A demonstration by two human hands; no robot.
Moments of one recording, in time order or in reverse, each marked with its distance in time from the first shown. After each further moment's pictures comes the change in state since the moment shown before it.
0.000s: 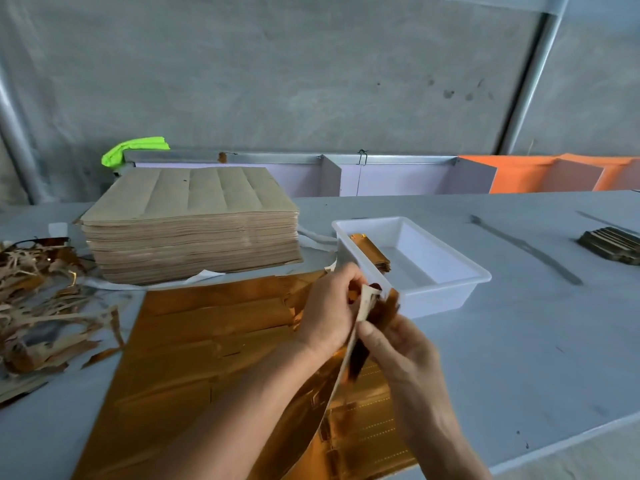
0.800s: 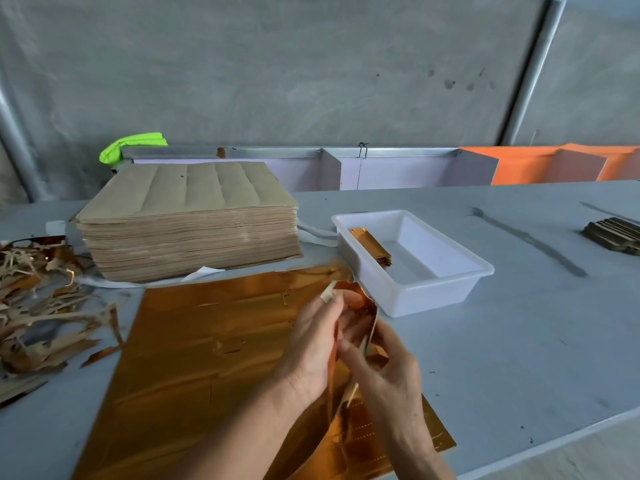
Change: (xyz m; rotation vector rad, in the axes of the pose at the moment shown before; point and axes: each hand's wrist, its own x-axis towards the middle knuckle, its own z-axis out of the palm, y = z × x) left_hand -0.040 -0.005 -0.004 -0.886 0.004 -0.474; right_hand -0.006 0.027 0.014 -0.405 0.111 -0.076
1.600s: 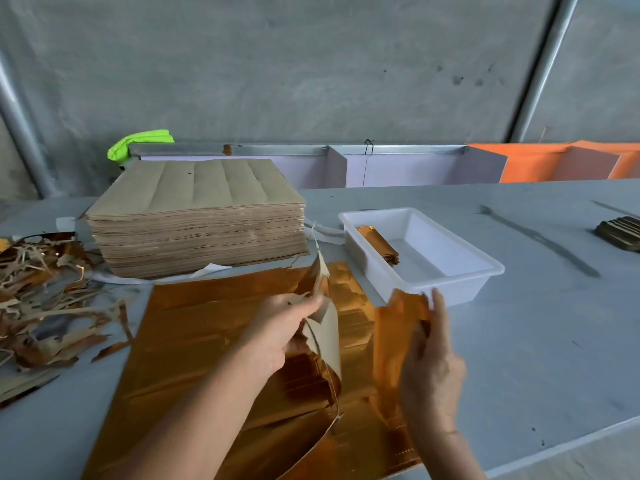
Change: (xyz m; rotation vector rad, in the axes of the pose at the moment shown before) left_hand 0.016 0.028 -0.045 0.396 0.237 -0.254; right_hand 0.023 0.020 -0.013 -0.381 0.414 -0.229
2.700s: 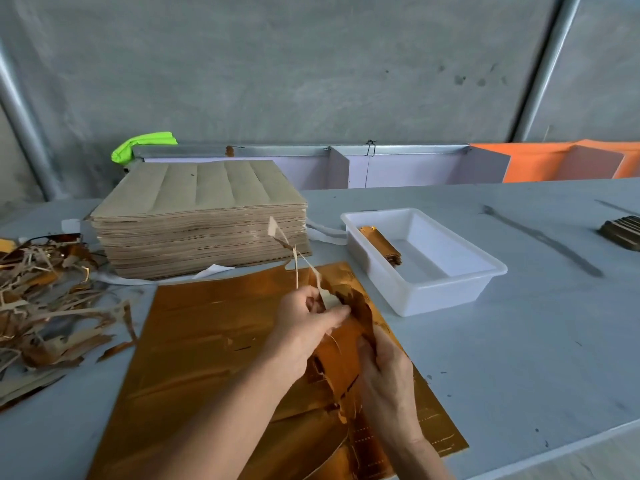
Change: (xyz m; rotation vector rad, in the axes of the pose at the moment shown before) left_hand -0.005 -0.002 0.022 0.147 0.098 0.228; right_hand -0.024 -0.016 0.021 0.313 -0.413 0.162
